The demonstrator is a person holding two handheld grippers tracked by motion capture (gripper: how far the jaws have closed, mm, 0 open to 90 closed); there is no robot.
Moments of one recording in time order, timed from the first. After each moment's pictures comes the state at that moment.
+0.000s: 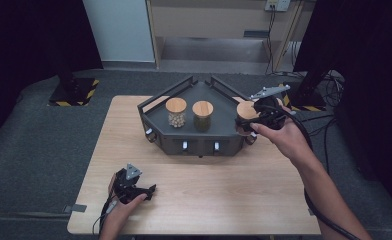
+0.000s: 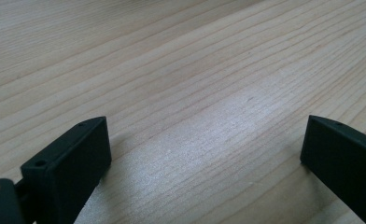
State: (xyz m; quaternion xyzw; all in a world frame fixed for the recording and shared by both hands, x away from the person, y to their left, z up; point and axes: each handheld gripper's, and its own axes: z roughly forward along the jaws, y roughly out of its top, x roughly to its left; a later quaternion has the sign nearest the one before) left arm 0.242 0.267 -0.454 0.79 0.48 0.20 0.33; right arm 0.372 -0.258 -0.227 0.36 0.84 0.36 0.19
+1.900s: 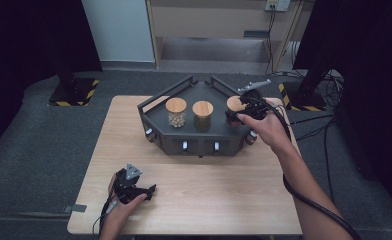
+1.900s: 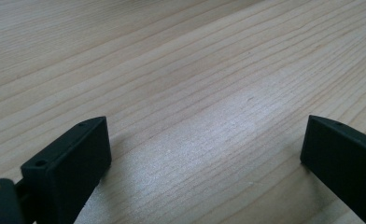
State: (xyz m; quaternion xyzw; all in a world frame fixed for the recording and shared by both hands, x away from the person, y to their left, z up) left arm 0.242 0.267 -0.454 0.79 0.48 0.20 0.33; right arm 0.426 -0.231 -0.259 0.39 0.83 0.36 0.19
